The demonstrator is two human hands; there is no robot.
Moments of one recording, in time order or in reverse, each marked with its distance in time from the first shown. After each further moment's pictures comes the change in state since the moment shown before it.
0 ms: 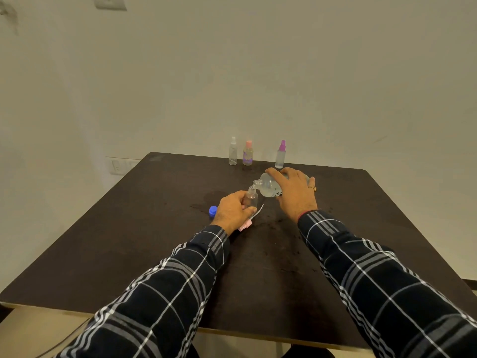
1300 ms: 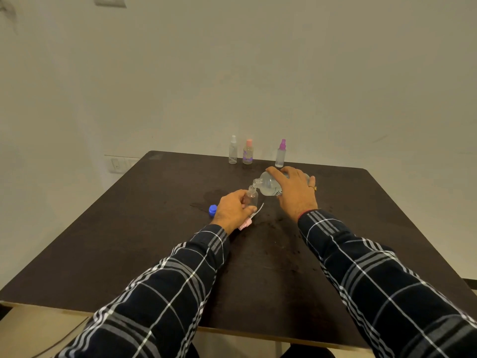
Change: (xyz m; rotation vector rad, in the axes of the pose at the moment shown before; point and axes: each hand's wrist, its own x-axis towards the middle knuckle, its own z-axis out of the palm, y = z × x) left_hand -0.003 0.003 -0.001 -0.020 -0.003 -0.001; right_hand -0.001 0.000 0.000 -0.003 0.002 -0.004
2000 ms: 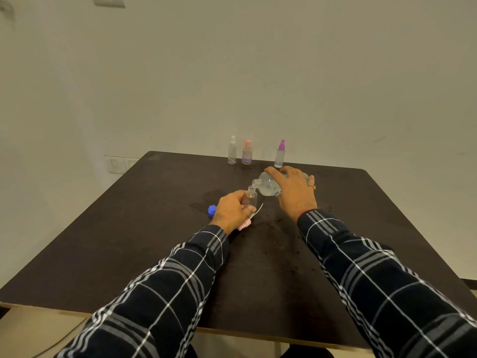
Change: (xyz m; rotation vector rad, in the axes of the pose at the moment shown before) left_hand -0.001 0.000 -0.002 0.000 -0.006 -0.008; right_hand 0.003 0.000 0.001 -0.029 -0.006 -0.010
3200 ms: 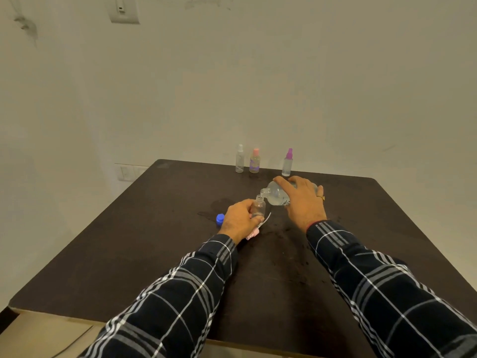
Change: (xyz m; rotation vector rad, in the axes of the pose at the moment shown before) left_hand 0.001 -0.001 0.002 -0.025 -0.016 -0.001; right_hand -0.002 0.001 0.000 0.002 0.010 0.016
